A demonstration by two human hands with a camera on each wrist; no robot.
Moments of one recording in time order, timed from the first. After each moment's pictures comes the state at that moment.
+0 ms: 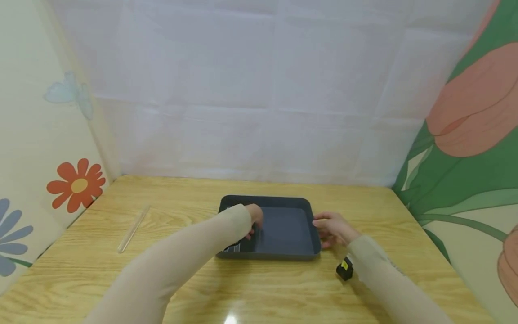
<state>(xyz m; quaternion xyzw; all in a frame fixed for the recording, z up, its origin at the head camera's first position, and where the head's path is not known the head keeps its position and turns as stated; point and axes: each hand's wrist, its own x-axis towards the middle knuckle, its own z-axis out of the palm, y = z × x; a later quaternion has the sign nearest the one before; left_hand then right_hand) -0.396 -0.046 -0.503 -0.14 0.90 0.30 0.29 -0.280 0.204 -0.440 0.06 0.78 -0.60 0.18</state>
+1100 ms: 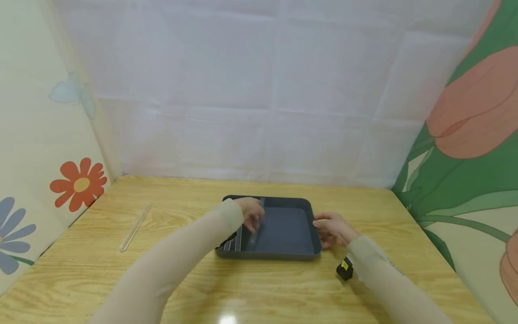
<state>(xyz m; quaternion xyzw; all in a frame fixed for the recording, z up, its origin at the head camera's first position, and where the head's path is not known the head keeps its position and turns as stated) -0.331 -0.057 -0.402 -0.08 0.82 0.47 0.31 -0.282 0.204 -0.443 0.06 0.78 -0.59 0.18</state>
